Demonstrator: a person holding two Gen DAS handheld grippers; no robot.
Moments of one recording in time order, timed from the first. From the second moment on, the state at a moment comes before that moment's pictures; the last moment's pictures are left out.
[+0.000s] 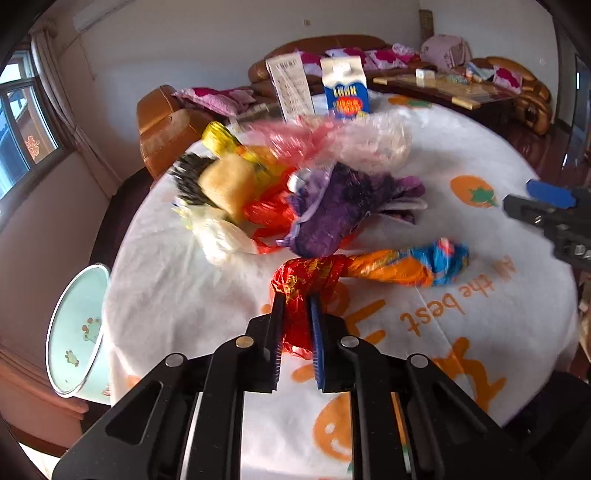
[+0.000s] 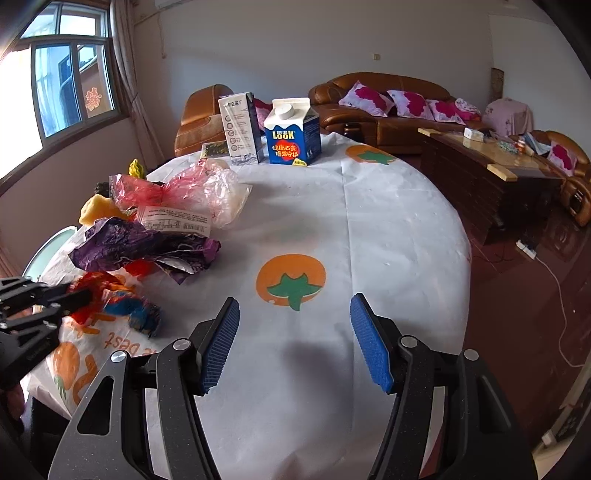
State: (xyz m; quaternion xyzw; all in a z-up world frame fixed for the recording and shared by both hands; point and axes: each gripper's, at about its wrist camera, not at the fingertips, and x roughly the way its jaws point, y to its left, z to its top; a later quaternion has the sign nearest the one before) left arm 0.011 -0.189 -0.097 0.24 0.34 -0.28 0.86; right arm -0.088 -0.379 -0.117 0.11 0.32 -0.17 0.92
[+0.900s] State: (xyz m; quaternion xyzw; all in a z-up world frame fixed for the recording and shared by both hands) left arm 0.101 -0.057 -0.035 0.16 0.30 -0.10 0.93; right arm 0.068 -0.391 -0.111 0.12 0.40 -0.10 0.91
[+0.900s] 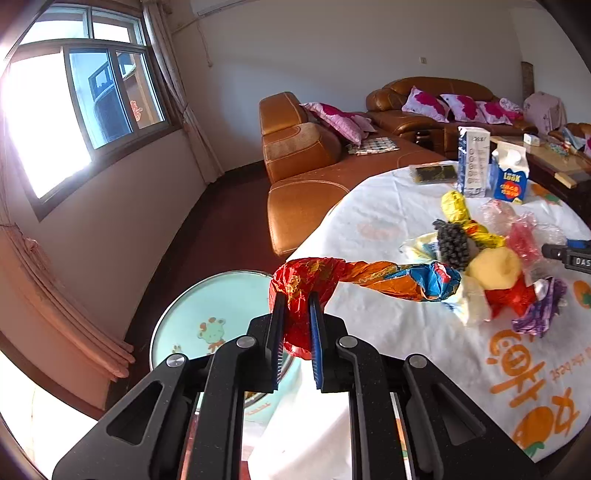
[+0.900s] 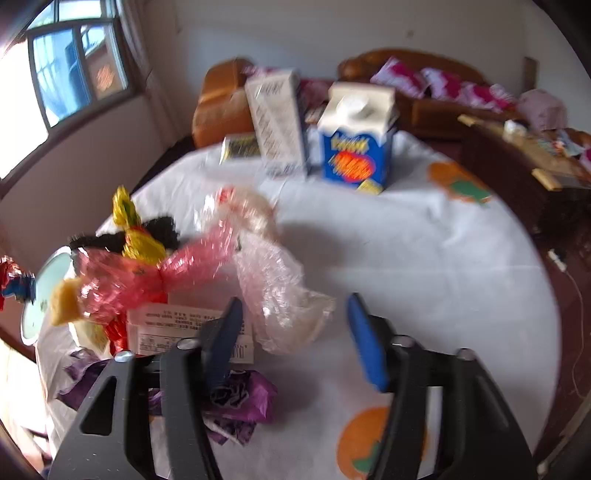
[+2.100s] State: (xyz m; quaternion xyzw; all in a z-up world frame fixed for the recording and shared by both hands) left arm 0.150 0.073 -0.030 0.17 0.30 0.08 0.94; right arm 0.142 -0.201 -0.012 0.00 0.31 0.02 0.95
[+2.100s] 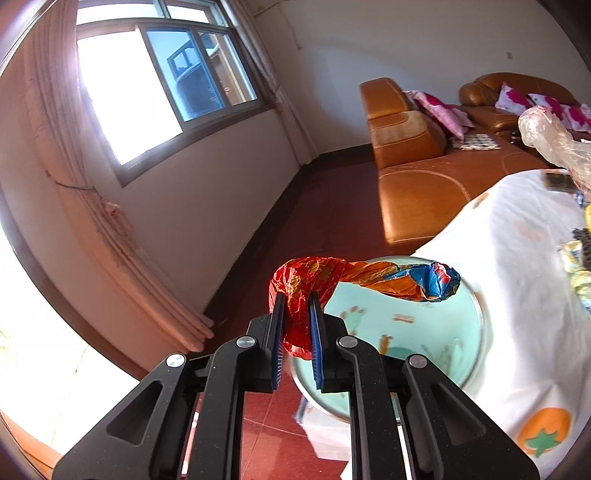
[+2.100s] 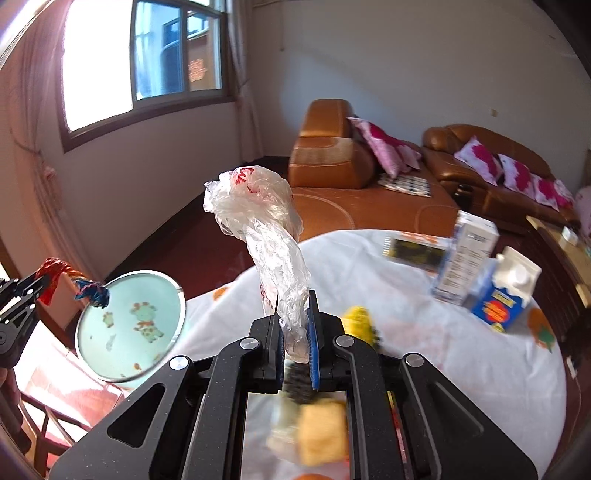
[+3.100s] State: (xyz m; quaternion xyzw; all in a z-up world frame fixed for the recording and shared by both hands) left arm 0.169 0.103 -0.058 0.21 0.31 0.16 0.91; right arm 0.185 -0.082 -0.058 -0.08 0.36 0.11 0.92
